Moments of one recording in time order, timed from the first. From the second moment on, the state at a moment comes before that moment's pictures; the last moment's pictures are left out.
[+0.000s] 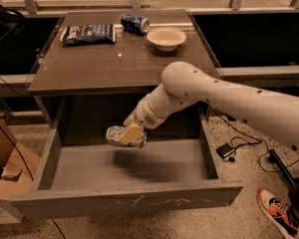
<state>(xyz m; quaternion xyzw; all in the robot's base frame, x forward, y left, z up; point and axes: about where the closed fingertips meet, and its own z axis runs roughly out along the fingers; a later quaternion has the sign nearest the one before) 0.571 0.060 0.699 -0.59 0.73 0.25 0.24</state>
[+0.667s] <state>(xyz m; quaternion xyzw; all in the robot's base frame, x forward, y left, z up) 0.585 0.027 0.835 -0.64 0.65 0.23 0.33</state>
